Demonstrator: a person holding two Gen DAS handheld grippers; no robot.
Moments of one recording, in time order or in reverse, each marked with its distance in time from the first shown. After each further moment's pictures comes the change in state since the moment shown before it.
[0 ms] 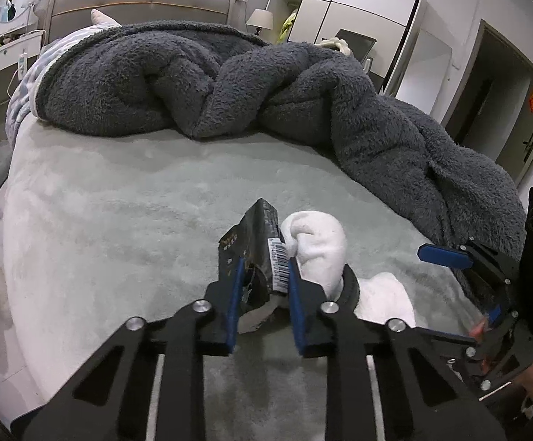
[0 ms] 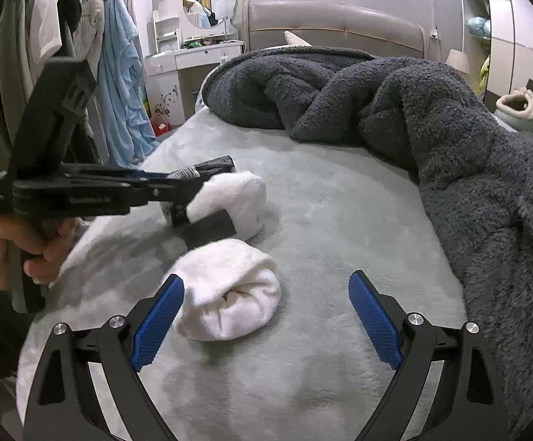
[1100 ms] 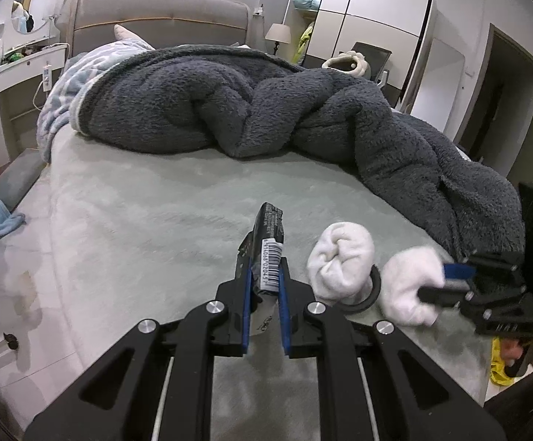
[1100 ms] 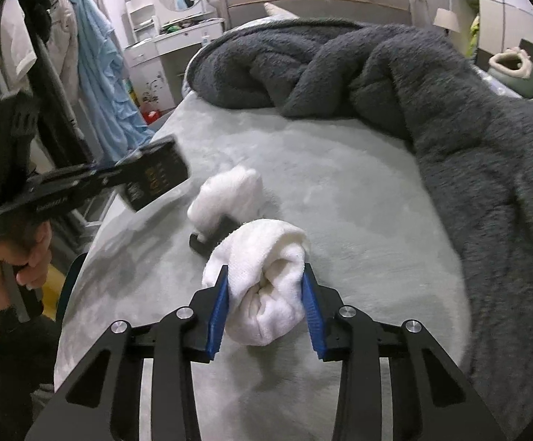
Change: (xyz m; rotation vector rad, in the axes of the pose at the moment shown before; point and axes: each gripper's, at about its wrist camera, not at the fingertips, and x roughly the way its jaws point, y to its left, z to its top) left arm -0.046 0.019 -0.001 0.000 -0.052 0.097; right arm -0.004 -0.008 0.022 0.113 0.129 -0.020
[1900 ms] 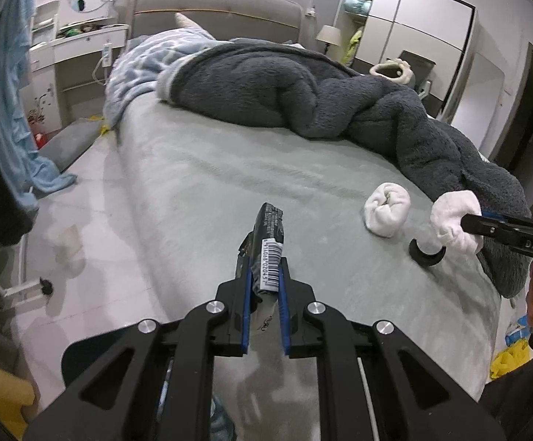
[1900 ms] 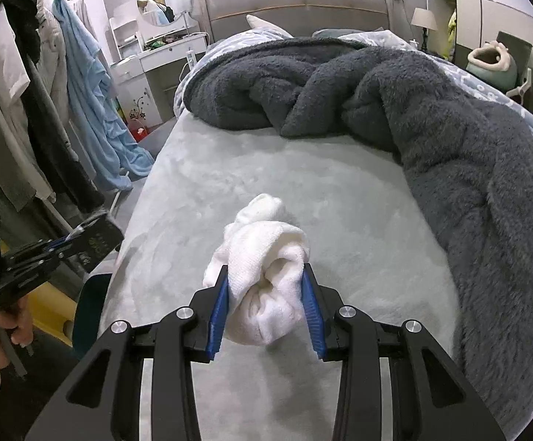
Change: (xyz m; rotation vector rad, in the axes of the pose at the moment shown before) left arm -0.092 0.041 -0.060 -0.128 0.013 0.151; right arm -0.030 0.035 0.000 0.073 -0.023 -0.035
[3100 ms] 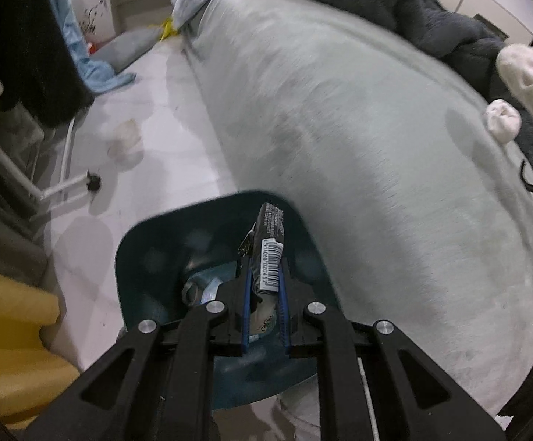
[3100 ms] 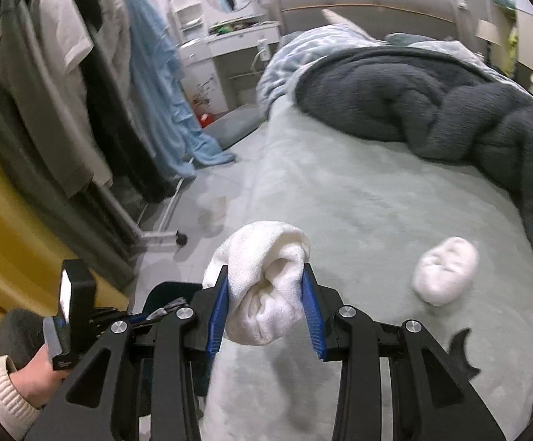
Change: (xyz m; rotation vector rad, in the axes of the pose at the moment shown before) left arm 0.017 0.118 -0.096 -0.145 0.337 0.174; right arm 0.039 0.169 0.027 -0.132 0.038 0.194
